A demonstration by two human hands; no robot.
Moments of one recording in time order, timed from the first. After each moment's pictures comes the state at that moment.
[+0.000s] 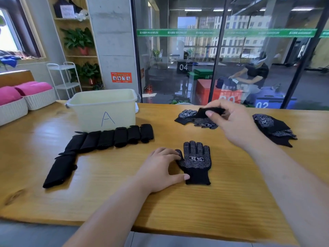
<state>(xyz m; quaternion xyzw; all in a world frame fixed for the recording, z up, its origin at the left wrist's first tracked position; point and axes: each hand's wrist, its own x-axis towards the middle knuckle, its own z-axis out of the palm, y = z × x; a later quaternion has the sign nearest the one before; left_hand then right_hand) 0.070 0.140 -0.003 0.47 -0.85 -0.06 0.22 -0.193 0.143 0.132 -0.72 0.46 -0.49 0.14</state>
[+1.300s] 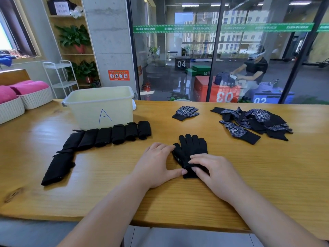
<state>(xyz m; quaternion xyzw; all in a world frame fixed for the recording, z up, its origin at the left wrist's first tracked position) 0.066 0.147 0.002 0.51 -0.84 -0.01 0.20 -0.181 0.201 0.001 -0.80 0.53 -0.29 0.03</state>
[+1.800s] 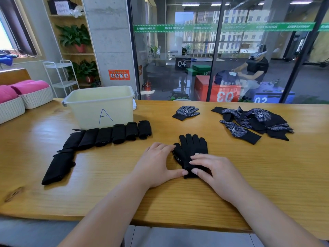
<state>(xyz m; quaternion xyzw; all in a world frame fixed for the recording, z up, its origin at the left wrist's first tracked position) 0.066 0.148 0.003 0.51 -0.84 -0.03 0.20 -0.187 0.200 -0.001 -0.80 0.53 -0.27 0.05</state>
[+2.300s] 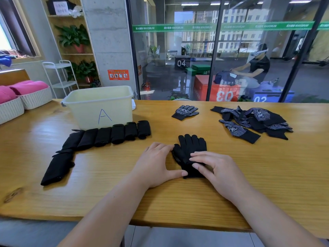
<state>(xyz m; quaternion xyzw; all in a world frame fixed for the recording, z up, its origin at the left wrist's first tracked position) 0.066 0.149 0.004 0.51 -0.84 -0.03 0.19 -0.187 0.205 0.006 -0.79 0.49 -0.35 0.05</state>
